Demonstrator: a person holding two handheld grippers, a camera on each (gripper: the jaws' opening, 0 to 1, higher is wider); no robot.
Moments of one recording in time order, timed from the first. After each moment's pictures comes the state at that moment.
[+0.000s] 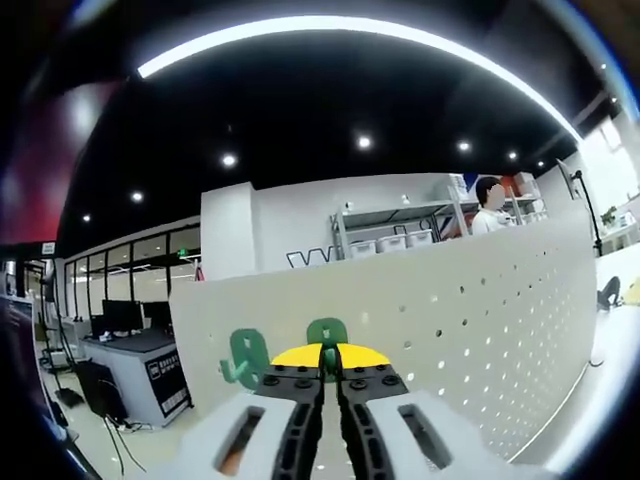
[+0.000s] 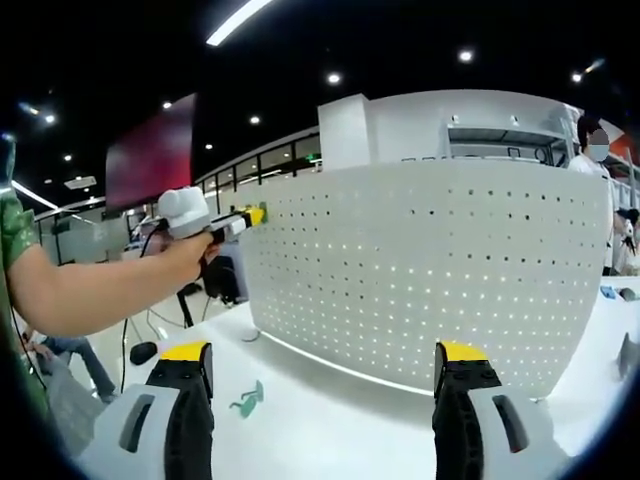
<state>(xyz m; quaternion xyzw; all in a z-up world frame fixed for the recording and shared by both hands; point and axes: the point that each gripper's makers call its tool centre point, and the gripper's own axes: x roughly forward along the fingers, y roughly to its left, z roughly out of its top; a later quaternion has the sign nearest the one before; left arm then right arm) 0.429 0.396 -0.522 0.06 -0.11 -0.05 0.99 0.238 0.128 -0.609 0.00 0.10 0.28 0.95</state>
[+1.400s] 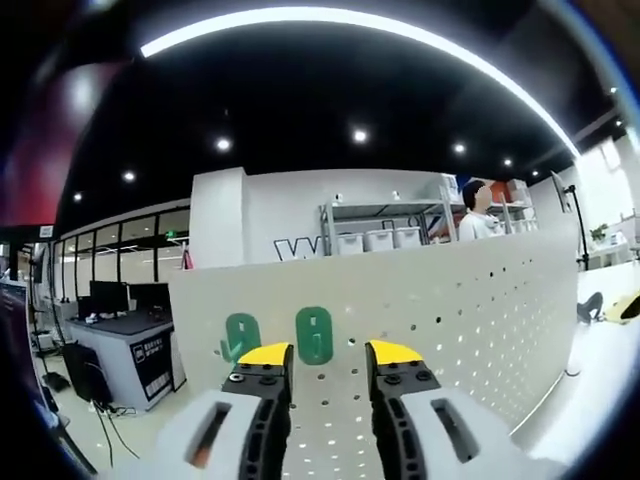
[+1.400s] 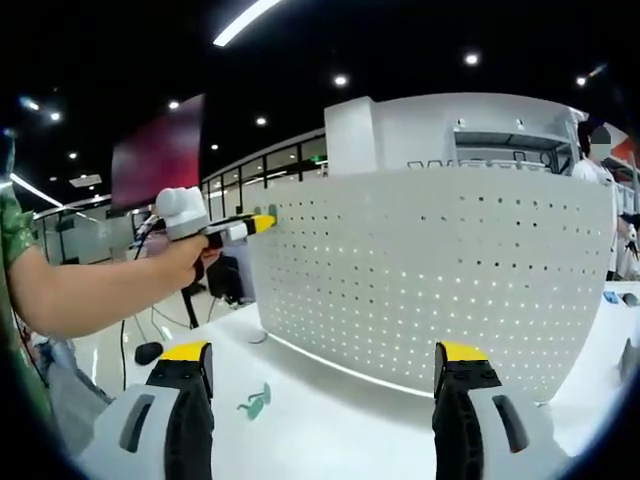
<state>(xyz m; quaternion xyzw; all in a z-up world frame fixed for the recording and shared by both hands) 0.403 0.388 -0.531 0.04 -0.08 -0.08 0.99 0.231 0.139 -0.604 0.00 0.09 0.30 0.95</state>
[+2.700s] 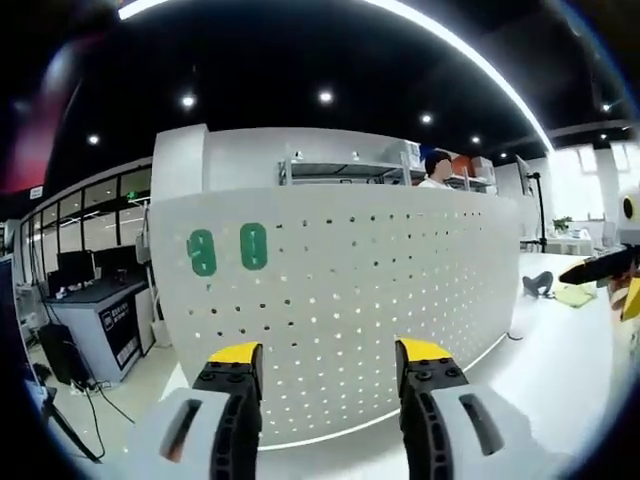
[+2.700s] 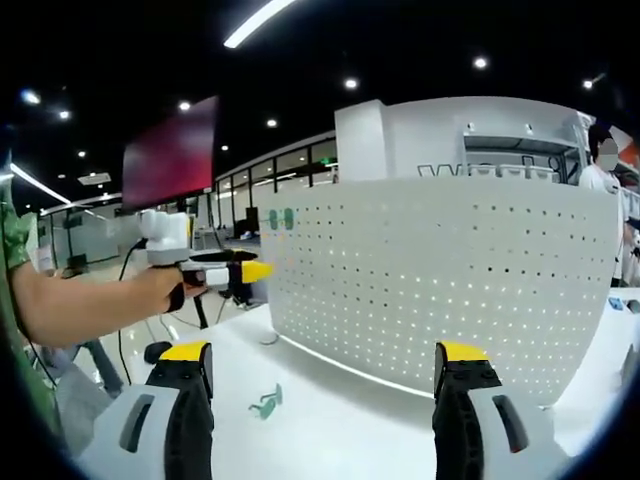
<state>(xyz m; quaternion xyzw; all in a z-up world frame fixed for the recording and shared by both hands) 0.336 0.363 -0.594 0.04 0.03 -0.18 0.98 0.217 0.149 -0.597 -0.01 0.08 0.32 0.95</state>
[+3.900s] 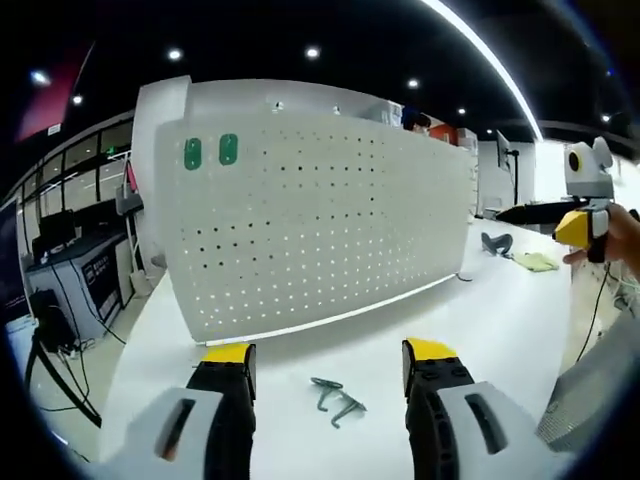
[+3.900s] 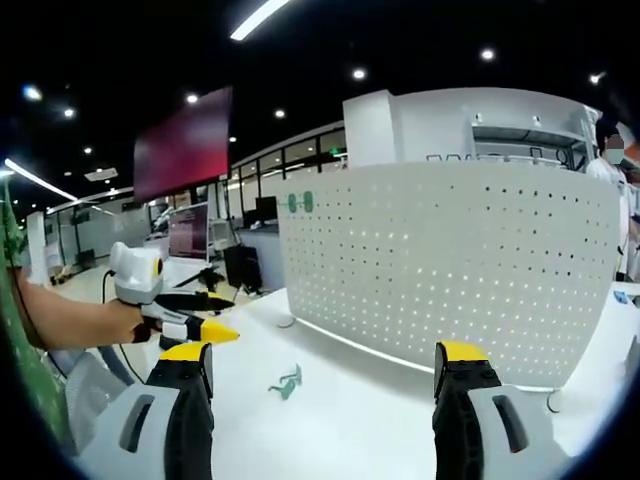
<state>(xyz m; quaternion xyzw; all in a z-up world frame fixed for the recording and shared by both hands) 0.211 0.357 -0.689 0.03 0.14 -0.22 0.96 0.183 0.160 -0.619 -0.01 0.11 0.33 0.94</state>
